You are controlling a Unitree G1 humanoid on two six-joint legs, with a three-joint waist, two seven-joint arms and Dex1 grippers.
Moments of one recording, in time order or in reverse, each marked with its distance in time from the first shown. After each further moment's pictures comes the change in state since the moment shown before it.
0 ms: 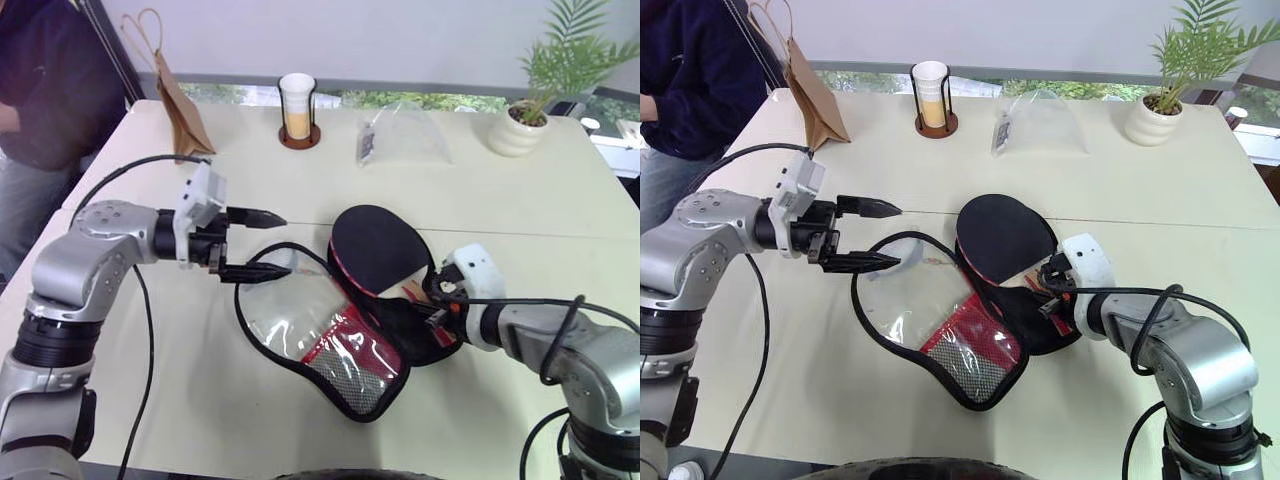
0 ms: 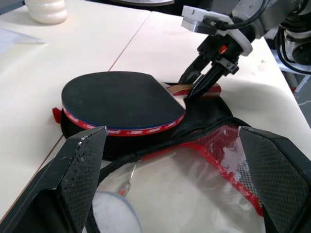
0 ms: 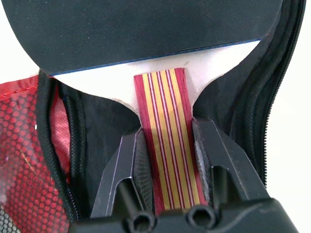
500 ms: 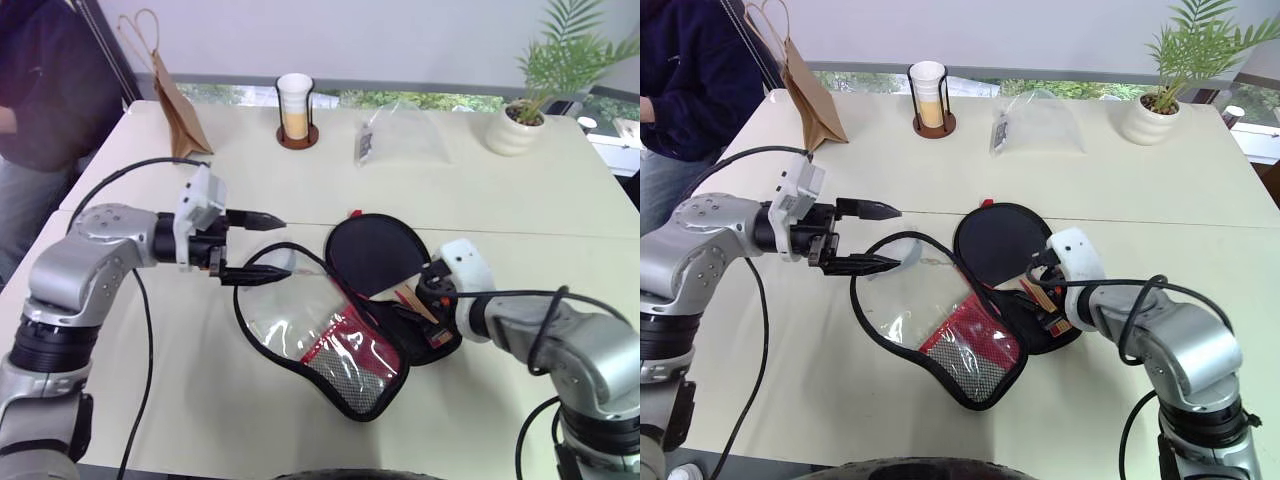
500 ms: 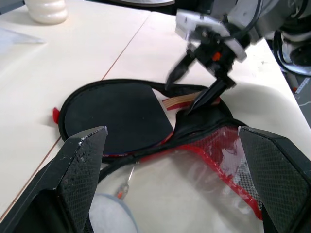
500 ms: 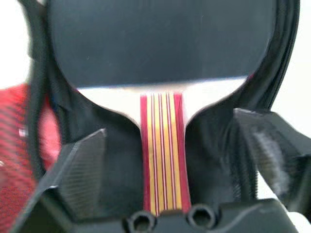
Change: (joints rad) left arm 0.054 0.052 0.017 -0.003 -0.001 -0.008 0.015; right arm -0.120 -0.079 -0.008 0.013 0.079 -0.003 0.053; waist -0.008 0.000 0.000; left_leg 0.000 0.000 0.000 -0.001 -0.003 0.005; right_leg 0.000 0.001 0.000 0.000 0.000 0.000
